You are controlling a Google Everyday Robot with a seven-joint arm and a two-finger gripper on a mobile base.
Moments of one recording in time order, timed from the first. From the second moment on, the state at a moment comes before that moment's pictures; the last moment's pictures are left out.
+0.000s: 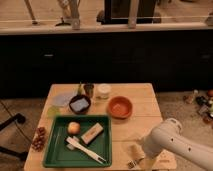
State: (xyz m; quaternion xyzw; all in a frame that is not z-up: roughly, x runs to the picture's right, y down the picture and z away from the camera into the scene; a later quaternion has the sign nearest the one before) arm 0.185 0.333 0.738 -0.32 -0.15 -0.11 0.93
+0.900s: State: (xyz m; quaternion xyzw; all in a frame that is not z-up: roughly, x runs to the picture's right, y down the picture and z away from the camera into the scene) arm 0.184 0.340 0.762 -0.33 -0.16 -0.11 0.92
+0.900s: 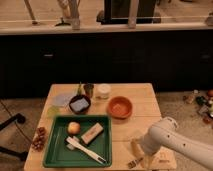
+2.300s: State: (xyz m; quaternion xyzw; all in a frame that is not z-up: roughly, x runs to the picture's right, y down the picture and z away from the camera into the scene) arm 0.181 0.340 0.764 -0.34 -0.17 -0.11 0.92
